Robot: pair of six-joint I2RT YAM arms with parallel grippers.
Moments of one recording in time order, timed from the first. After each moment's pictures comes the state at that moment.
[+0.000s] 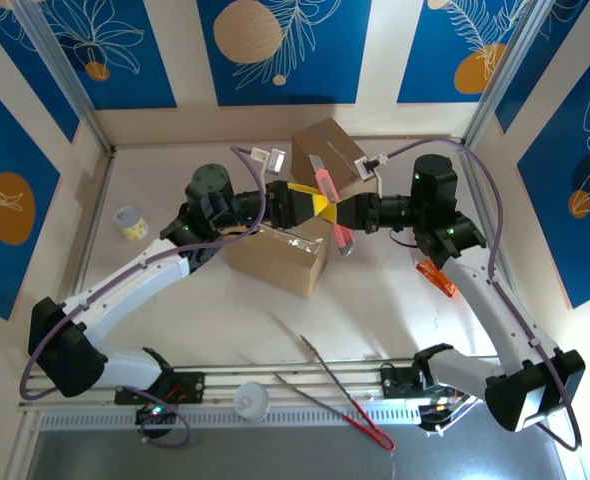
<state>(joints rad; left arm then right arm) -0.71 1.34 1.17 0.25 0.71 -0.79 0.33 1.12 1.12 -0.26 -1.14 0.63</state>
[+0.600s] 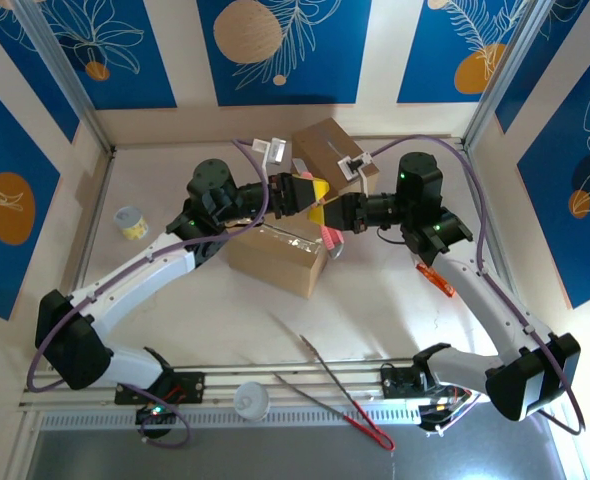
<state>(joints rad) -0.71 1.39 1.21 0.35 0.70 -0.87 0.40 1.17 1.13 -0.14 -1.14 0.70</state>
